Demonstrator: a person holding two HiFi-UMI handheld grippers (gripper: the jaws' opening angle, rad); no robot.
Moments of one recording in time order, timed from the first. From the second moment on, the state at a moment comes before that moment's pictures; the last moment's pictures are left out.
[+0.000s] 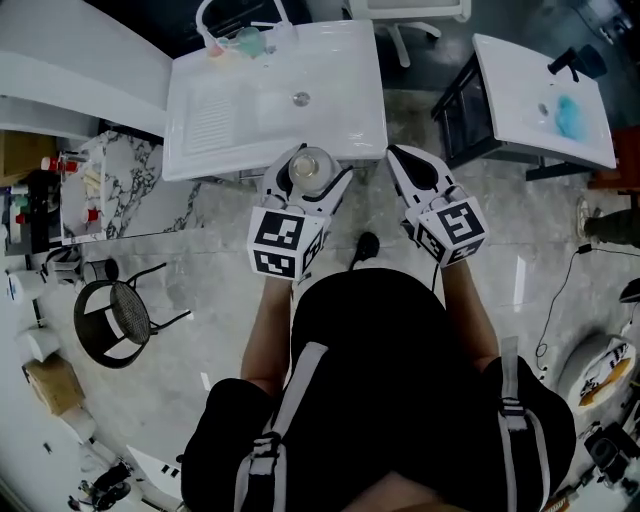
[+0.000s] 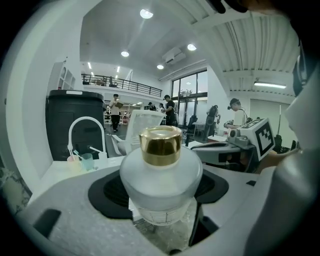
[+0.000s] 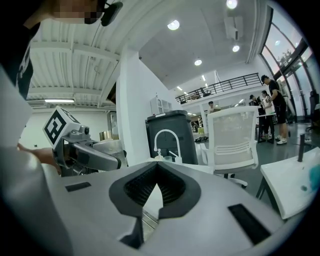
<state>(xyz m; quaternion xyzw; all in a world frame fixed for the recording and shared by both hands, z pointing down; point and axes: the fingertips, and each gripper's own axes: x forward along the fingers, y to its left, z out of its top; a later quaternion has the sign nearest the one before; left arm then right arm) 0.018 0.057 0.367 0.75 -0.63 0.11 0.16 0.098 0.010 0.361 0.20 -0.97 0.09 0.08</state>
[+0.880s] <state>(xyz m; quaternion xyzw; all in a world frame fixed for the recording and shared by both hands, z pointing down) -0.015 0.113 0.366 0.75 -0.64 0.12 0.16 0.046 0.051 0.333 0.18 -0.98 0.06 0.06</state>
